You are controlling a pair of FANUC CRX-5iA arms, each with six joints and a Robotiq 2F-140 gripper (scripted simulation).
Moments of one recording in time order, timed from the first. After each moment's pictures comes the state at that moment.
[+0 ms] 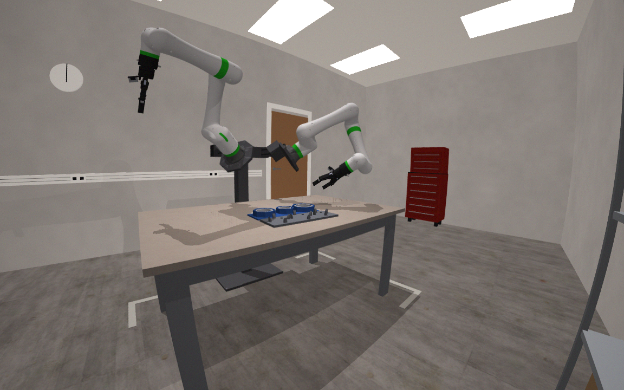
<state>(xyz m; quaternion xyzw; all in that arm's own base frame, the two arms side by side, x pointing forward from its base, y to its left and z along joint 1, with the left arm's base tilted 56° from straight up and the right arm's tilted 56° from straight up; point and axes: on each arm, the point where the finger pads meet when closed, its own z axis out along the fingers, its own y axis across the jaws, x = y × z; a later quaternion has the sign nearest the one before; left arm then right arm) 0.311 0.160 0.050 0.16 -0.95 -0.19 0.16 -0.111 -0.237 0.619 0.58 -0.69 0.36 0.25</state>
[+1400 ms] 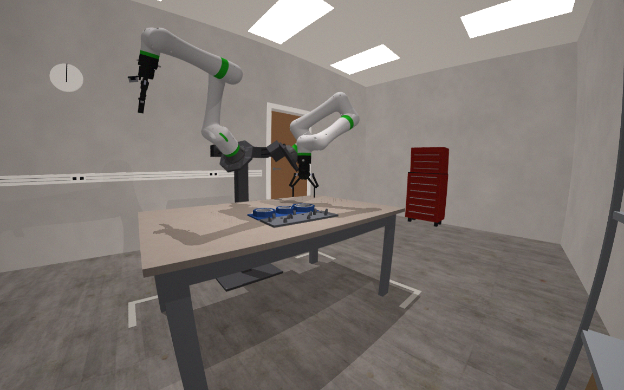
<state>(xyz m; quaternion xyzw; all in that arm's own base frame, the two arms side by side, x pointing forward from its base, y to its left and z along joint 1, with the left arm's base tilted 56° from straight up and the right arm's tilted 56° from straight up) 0.428 0.039 -0.101 -0.38 -0.80 -0.46 -0.07 -0.111 -0.237 0.619 0.58 -0.69 0.36 0.25</state>
